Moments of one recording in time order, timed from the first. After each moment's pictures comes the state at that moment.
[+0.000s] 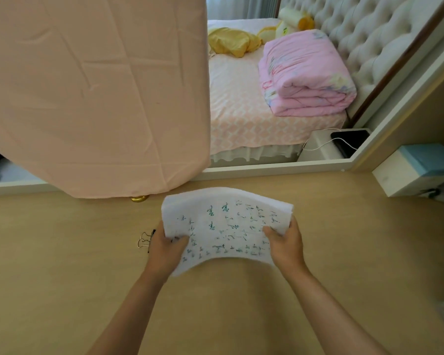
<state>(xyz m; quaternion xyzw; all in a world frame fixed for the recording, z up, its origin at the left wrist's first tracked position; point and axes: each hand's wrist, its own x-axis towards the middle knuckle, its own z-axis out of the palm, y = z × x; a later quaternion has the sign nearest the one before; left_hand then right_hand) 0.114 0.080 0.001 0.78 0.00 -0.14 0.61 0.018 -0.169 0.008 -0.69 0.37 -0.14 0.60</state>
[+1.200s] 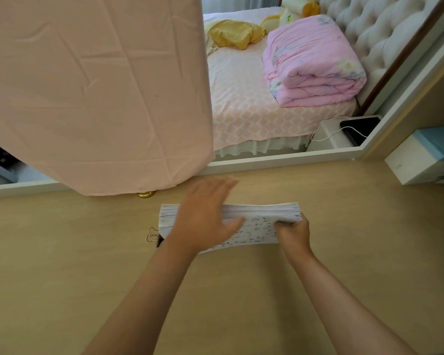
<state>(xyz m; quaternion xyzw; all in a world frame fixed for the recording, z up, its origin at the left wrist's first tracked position) 0.120 0.018 0.092 0.90 -0.40 0.03 0.20 0.026 -0.169 0.007 -0.67 0.39 -0.16 0.61</state>
